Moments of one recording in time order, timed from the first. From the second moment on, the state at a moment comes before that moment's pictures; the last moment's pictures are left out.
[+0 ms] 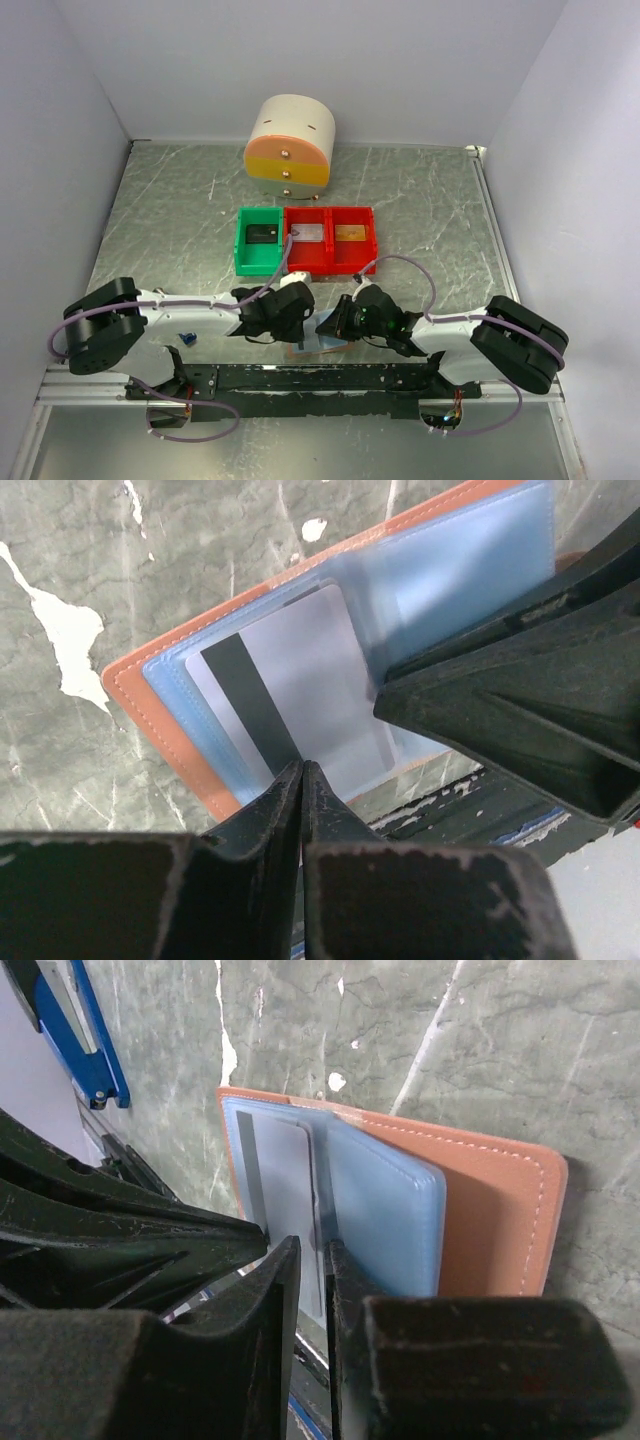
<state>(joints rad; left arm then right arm) -1.18 1.44 0.69 -0.27 -0.11 -0.94 0.93 1.29 0.17 0.51 -0.16 1.13</state>
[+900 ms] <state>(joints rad) -1.19 1.44 0.69 -0.33 -0.18 -0.96 0.93 1.31 0.17 0.53 -0.17 1.13</state>
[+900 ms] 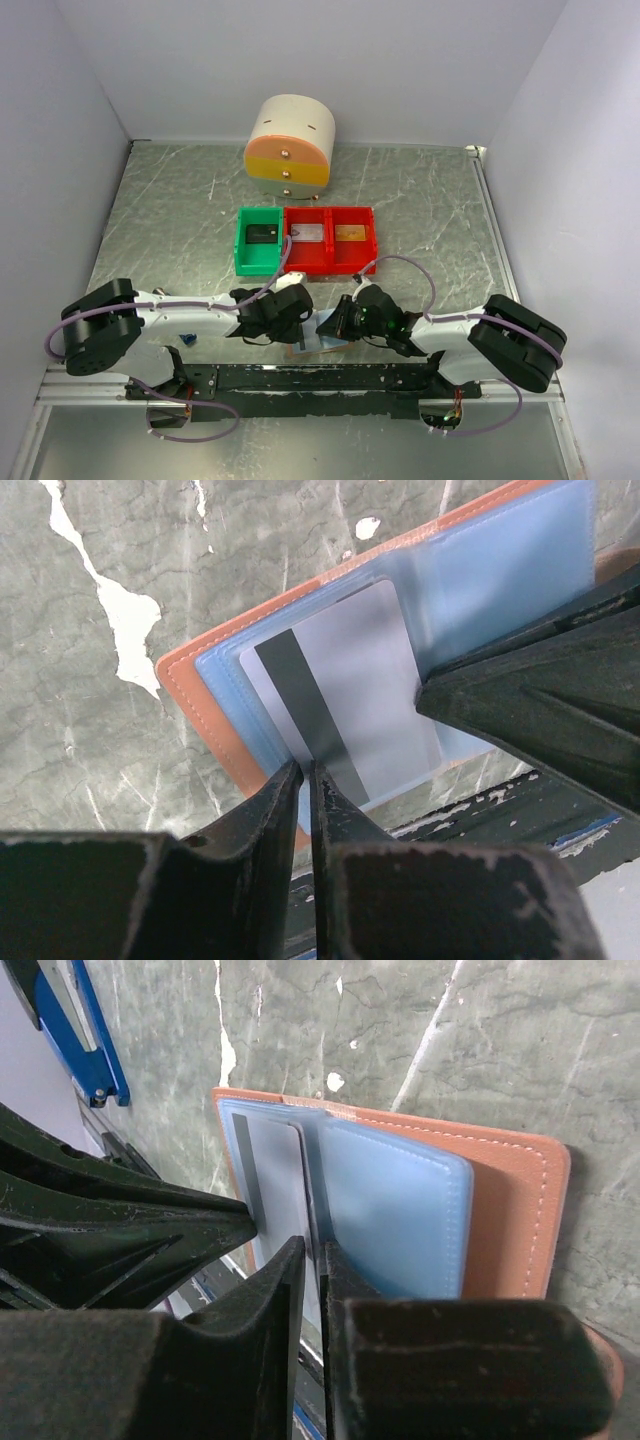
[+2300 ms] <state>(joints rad) -1.19 1.44 0.69 -0.33 -0.18 -0.97 0.91 1.32 0.21 0.47 -0.24 1.02</state>
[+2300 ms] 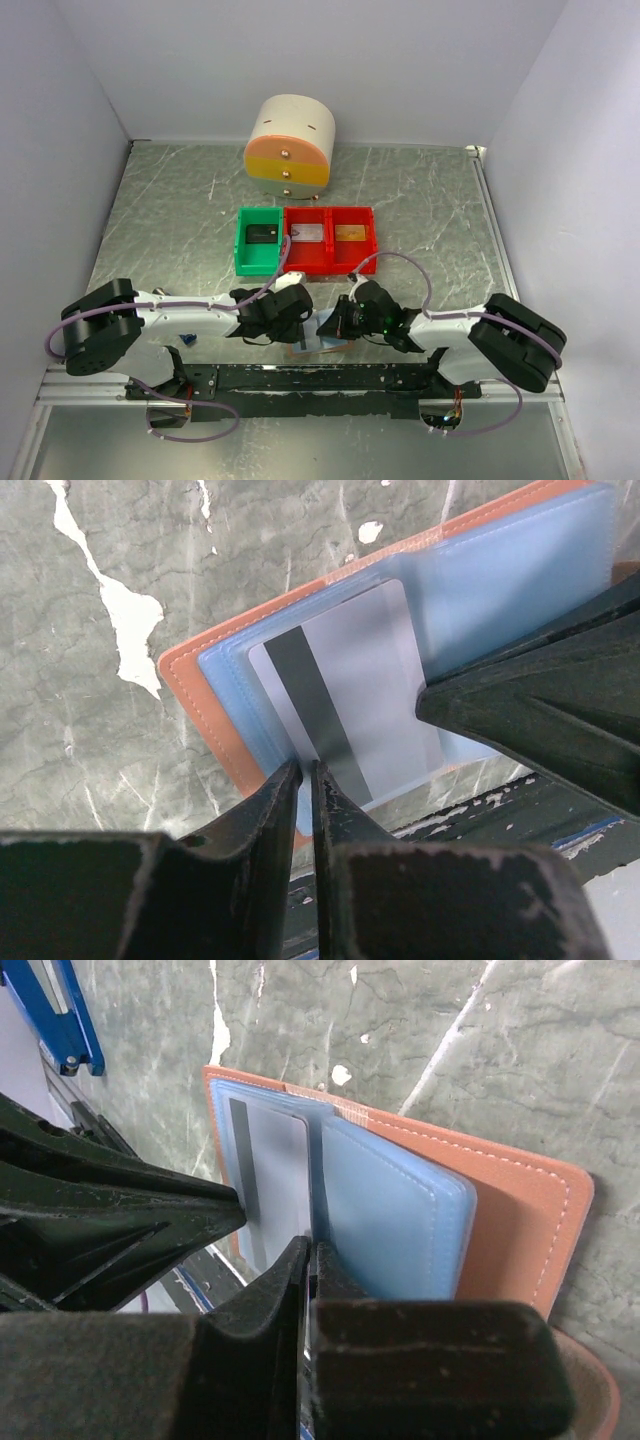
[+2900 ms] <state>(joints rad) -1.19 1.43 0.68 -0.32 -0.18 -0.98 0.90 1.19 0.21 0.32 -0.17 1.00</state>
